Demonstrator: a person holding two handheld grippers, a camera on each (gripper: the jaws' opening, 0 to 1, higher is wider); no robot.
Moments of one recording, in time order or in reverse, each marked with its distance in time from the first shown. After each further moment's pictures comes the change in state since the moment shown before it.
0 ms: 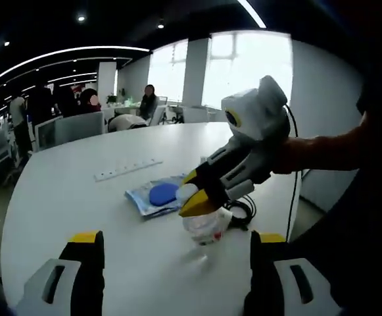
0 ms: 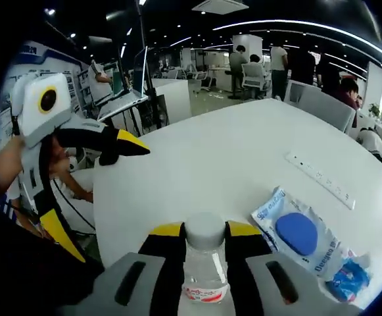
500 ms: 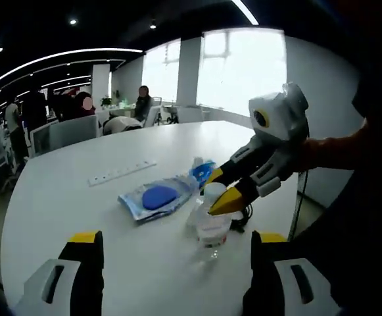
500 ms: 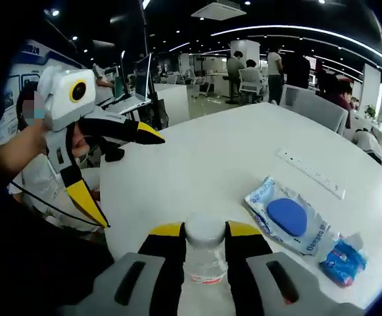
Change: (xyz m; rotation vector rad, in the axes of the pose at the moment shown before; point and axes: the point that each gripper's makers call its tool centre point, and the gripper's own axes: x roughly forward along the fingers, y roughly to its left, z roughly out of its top) left arm 0.007 -0.010 0.007 0.032 -0.005 -0.013; right arm -0.044 0.002 -0.025 0.009 -0.026 -0.016
